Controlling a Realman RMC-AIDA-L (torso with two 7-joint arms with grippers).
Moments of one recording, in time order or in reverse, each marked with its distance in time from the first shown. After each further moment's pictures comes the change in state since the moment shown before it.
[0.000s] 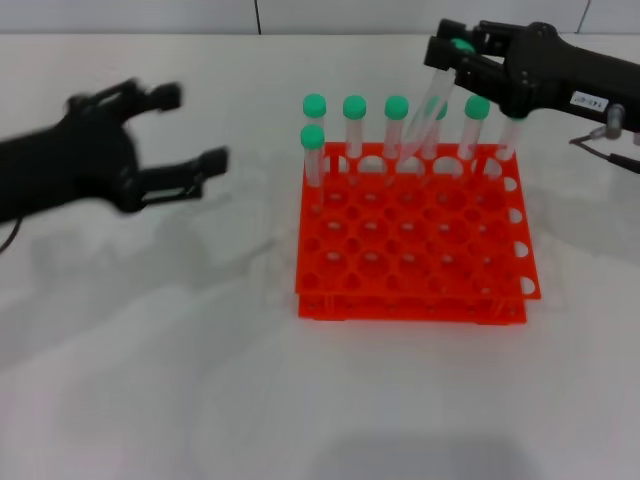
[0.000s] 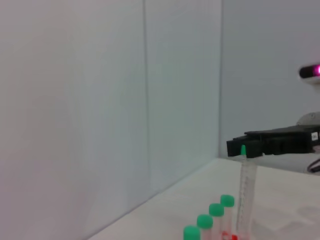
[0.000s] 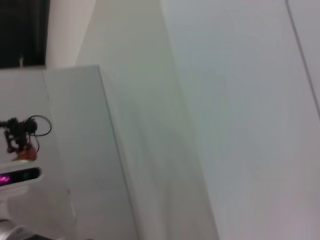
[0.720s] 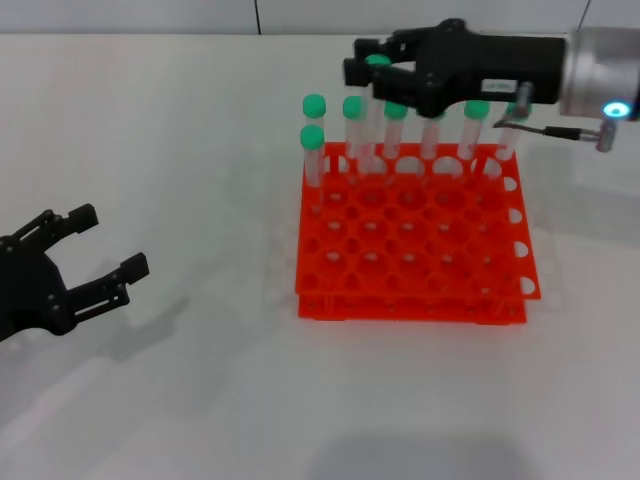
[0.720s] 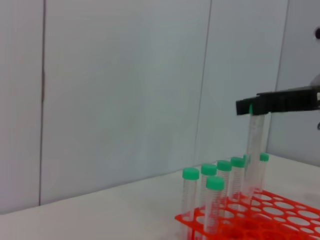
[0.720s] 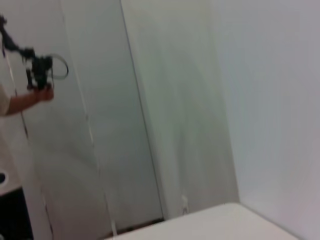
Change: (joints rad) left arm 0.124 0.006 -0.150 -0.401 -0.081 0.070 0.350; right arm 0.103 0.033 -0.109 -0.152 -0.163 0.166 0.178
